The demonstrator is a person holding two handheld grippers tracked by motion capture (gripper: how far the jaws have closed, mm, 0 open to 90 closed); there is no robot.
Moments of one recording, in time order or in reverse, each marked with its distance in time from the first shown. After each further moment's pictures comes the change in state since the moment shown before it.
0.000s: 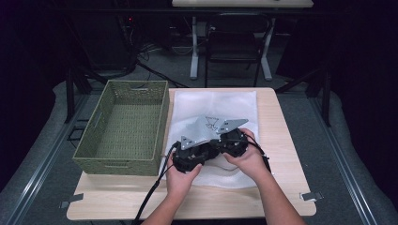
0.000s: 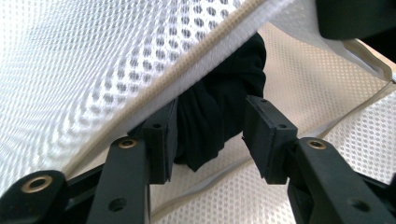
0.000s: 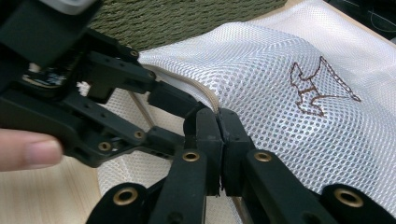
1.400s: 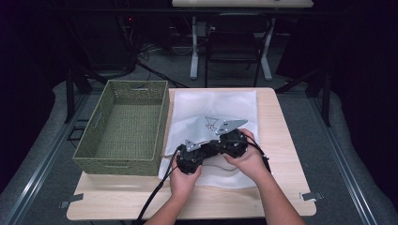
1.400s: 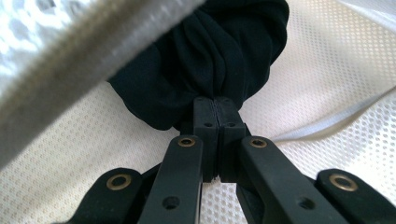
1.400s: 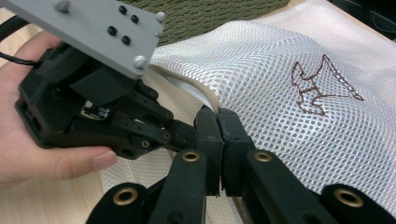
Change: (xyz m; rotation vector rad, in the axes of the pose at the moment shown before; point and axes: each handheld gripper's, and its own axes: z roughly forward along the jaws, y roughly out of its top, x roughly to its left) left arm 0.002 -0.012 0.028 0.063 0.020 0.004; right arm 0.003 0.000 0.000 0.006 0.006 -0.005
